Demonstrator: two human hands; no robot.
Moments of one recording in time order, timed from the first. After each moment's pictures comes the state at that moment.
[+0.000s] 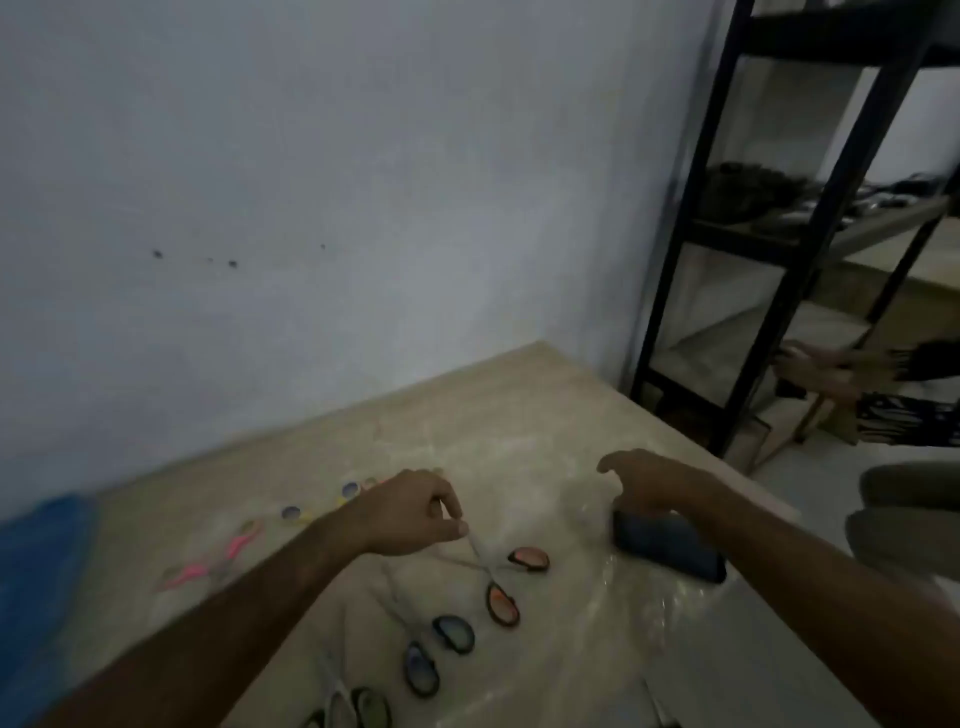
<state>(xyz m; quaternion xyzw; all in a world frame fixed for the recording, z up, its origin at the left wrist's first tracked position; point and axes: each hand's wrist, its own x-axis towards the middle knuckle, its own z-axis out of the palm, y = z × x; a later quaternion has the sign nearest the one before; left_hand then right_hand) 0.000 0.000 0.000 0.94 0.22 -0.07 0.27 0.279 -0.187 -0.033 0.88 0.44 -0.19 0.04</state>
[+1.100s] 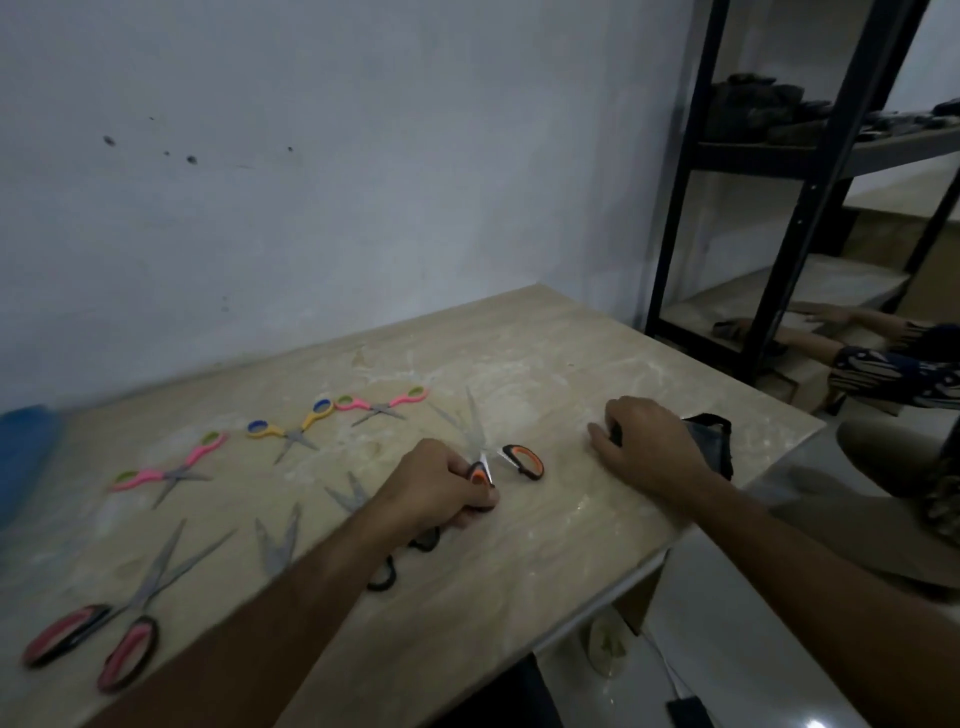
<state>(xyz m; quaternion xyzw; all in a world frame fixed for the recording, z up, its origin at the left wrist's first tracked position) 0.032 -0.081 -0.122 0.78 0.38 0.08 0.49 0.276 -0.227 -0.151 0.84 0.50 0.11 -0.18</state>
